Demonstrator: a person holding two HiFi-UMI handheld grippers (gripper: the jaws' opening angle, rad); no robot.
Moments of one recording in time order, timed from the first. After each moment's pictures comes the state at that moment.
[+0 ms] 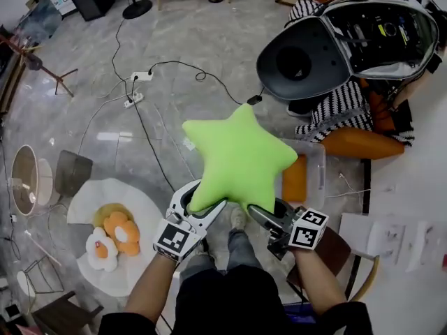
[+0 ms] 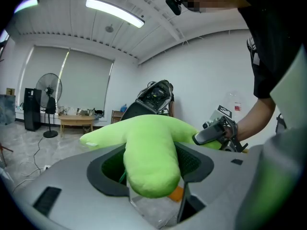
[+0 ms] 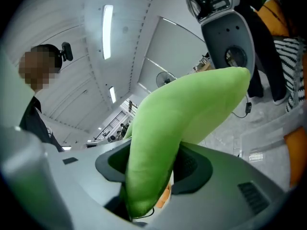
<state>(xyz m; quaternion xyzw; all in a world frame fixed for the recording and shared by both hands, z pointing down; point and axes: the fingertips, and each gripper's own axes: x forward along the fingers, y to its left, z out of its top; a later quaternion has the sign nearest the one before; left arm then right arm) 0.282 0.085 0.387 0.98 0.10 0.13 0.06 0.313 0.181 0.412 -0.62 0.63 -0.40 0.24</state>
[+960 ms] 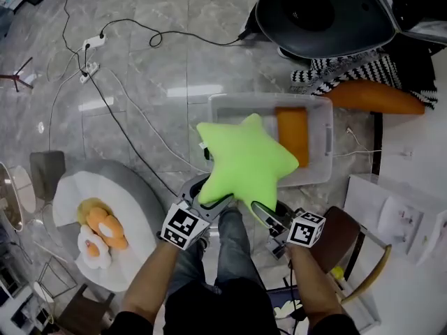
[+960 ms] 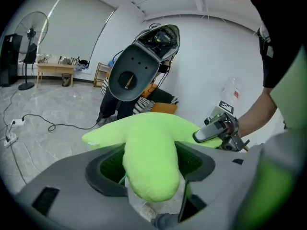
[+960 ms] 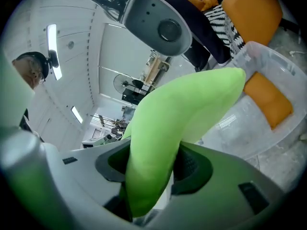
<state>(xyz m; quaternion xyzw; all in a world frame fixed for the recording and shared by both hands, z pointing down) 0.362 0.172 0.648 0.91 0.22 0.33 0.15 0.368 0.277 0.653 -0.64 0.44 -0.55 0.31</state>
